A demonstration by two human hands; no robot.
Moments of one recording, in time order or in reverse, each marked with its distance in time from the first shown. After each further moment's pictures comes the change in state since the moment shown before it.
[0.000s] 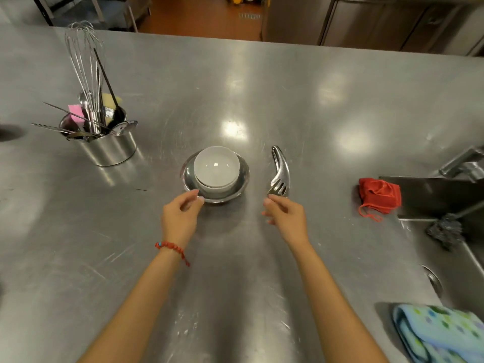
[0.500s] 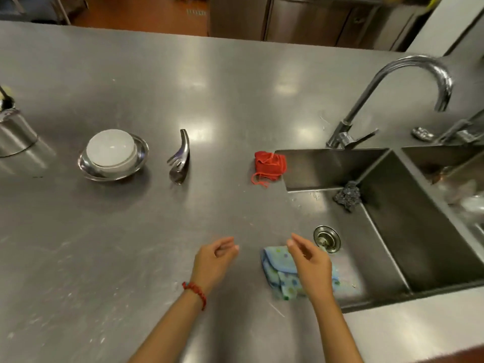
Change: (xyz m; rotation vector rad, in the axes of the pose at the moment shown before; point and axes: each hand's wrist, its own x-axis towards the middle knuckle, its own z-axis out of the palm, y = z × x) left_hand -0.248 -0.023 0.204 0.120 -0.471 -0.127; right_hand -0.138 0.069 -0.301 -0.167 0.320 0.004
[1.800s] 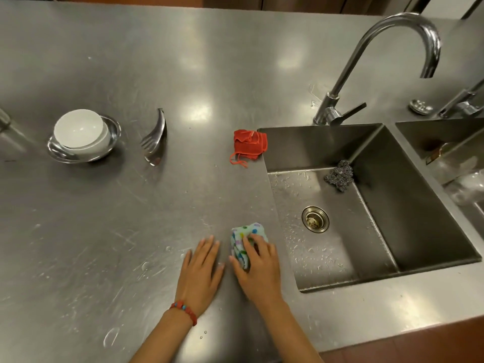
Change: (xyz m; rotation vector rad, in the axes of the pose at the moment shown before) left_hand -0.049 -0.047 0.044 0.892 -0.036 0.333; right_hand -0.036 0.043 0.011 -0.622 -0.225 -0.364
